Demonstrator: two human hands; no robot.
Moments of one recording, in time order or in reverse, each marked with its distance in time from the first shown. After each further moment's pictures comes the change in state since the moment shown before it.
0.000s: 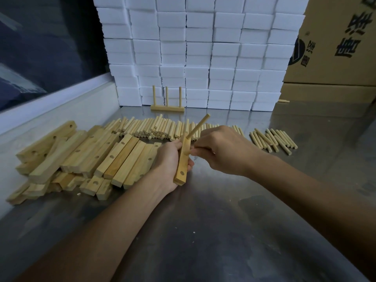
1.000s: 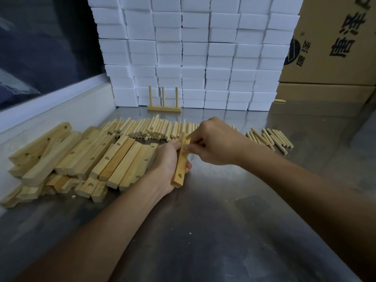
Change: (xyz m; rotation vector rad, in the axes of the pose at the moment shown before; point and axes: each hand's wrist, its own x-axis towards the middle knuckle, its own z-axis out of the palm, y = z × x) left_hand 0.002 -0.004 0.001 0.090 0.006 0.057; right_hand 0.019 0.002 -0.004 0.094 -0.056 0.134
